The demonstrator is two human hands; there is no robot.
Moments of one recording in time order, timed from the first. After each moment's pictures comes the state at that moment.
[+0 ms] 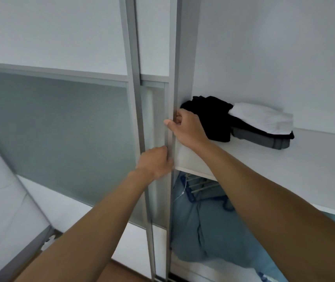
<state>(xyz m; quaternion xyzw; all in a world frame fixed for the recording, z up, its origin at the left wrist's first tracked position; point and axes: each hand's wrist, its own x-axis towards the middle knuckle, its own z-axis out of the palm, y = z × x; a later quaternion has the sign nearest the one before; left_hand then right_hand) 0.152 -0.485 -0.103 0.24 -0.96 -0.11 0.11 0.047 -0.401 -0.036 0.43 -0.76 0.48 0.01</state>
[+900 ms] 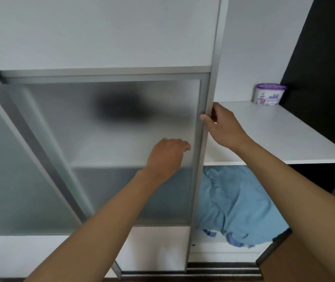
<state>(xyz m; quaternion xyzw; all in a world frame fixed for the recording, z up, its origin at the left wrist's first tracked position) 0.051 -0.239 -0.096 -0.09 -0.98 -0.06 0.19 -0.041 -0.069 -0.047 0.29 -0.84 0.44 0.11</state>
